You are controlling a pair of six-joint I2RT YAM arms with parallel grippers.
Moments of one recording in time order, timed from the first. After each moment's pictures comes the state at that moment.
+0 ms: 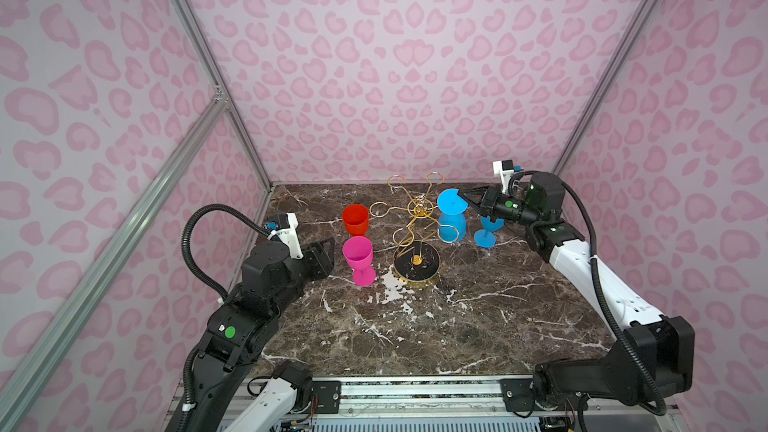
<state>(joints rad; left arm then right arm) -0.40 0.71 1.07 -0.74 -0.09 -0.58 0.20 1.37 1.15 0.06 -0.79 1.02</state>
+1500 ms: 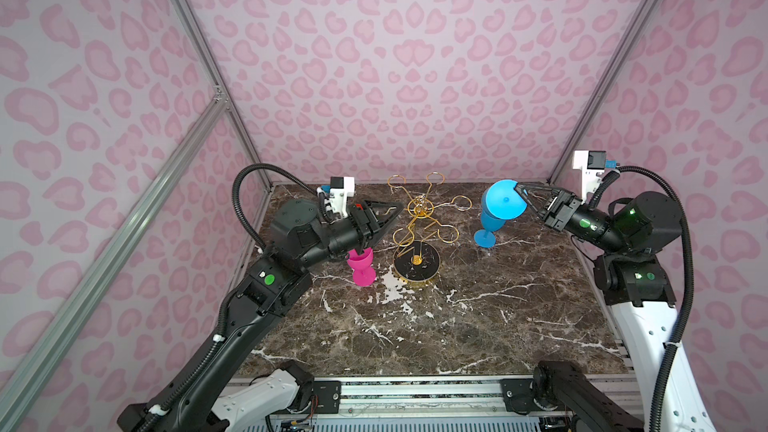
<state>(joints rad) -0.64 1.07 1.29 -0.21 0.44 -1.31 0.00 0.95 1.22 -0.05 -0.96 0.80</state>
